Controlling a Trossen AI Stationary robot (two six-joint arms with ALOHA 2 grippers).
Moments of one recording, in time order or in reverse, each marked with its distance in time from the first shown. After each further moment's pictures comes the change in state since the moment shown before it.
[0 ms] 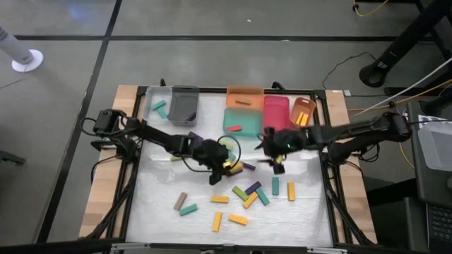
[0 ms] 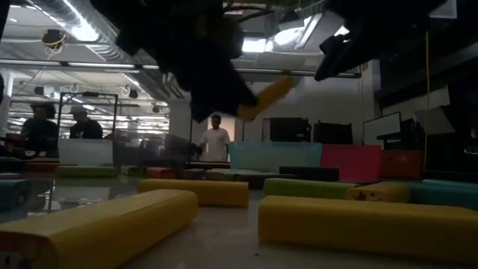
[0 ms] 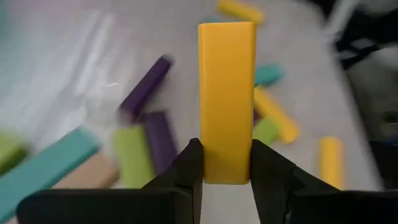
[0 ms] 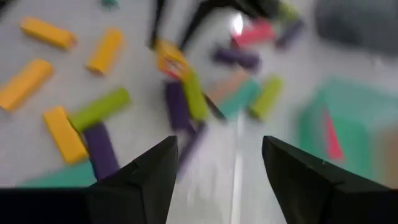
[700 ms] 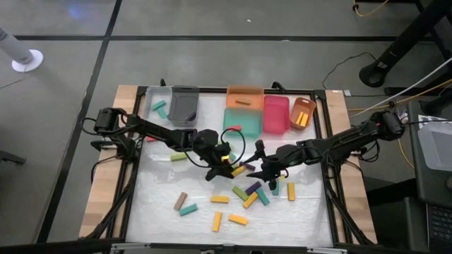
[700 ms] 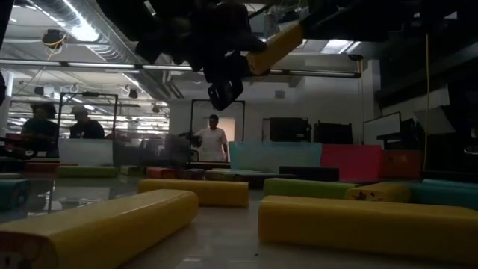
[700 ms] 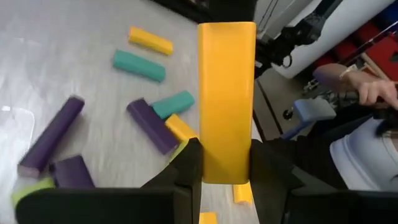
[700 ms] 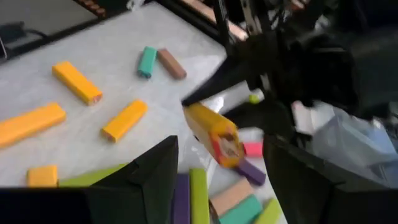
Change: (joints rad) left arm 0.072 -0.002 0.002 0.174 0.337 -0.026; right arm 0.173 0.111 -0.080 0.493 0.077 -0.276
